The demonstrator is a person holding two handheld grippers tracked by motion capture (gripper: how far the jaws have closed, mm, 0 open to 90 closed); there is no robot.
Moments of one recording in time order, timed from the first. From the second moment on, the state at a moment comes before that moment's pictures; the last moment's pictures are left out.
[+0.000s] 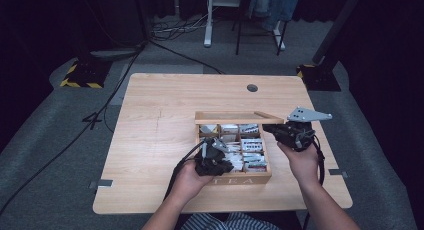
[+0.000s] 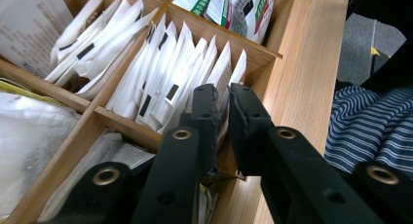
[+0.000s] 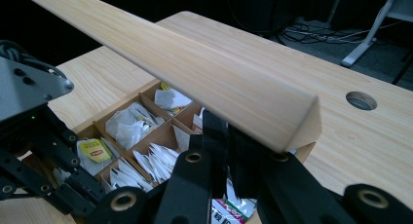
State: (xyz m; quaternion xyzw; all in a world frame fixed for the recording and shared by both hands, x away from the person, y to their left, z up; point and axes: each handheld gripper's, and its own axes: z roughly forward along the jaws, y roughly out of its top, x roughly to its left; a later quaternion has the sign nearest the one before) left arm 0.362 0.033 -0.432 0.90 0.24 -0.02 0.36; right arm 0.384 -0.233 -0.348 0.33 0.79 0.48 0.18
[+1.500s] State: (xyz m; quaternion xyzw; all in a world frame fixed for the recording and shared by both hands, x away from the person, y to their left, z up) left arm 0.337 0.068 -0.383 0.85 0.21 0.05 0.49; right arm 0.383 -0.233 -0.348 0.33 0.79 0.48 0.18
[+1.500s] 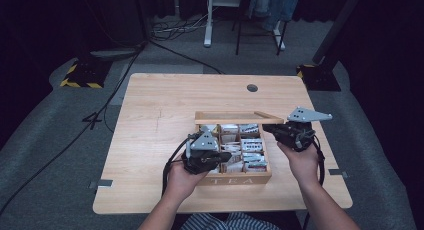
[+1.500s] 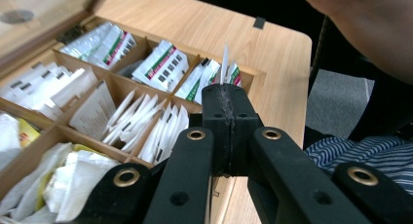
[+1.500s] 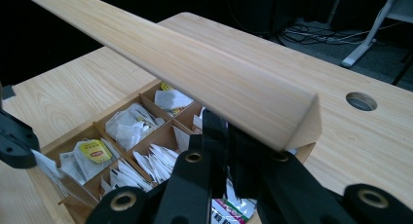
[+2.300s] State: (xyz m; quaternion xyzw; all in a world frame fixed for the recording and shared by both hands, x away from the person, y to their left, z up) left arm 0.325 0.132 -0.364 0.82 0.25 0.10 0.51; right arm 0.383 -0.233 -0.348 0.33 0.79 0.48 0.19
